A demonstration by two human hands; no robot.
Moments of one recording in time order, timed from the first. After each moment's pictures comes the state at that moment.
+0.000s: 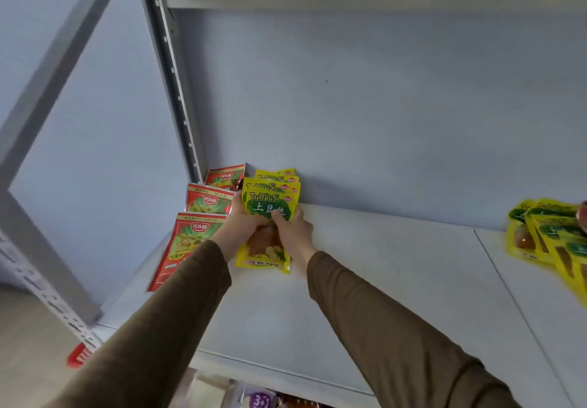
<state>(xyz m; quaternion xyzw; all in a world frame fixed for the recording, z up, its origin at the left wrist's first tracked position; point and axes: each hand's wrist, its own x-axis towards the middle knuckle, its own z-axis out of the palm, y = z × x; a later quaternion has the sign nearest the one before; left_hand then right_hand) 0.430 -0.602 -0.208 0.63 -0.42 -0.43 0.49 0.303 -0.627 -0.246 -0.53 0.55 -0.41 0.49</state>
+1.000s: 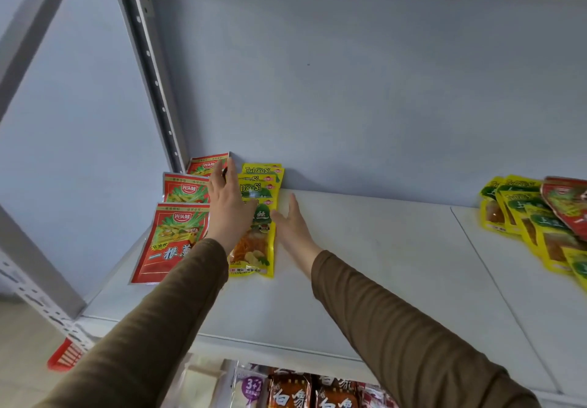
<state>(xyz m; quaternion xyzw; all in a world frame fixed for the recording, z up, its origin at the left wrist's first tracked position) 0.415 -0.584 -0.207 0.68 -0.61 -0.09 0.41 0.279 -0.595 -0.241 -0.57 0.53 -0.40 0.49</state>
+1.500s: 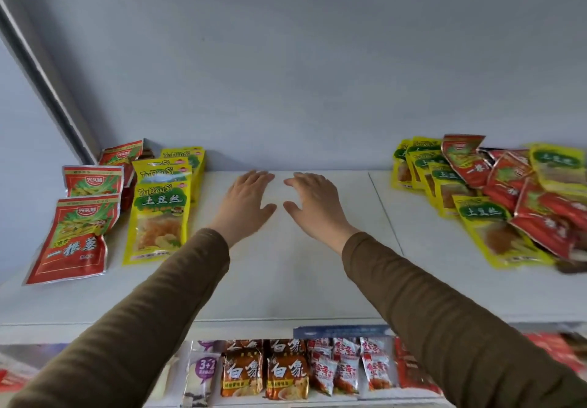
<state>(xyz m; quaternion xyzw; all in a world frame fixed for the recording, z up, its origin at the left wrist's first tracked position) 0.245 -0.570 -0.216 0.56 -0.80 -0.05 0.21 0.062 -0.555 -0.214 -0.79 0.58 -0.22 0.02</state>
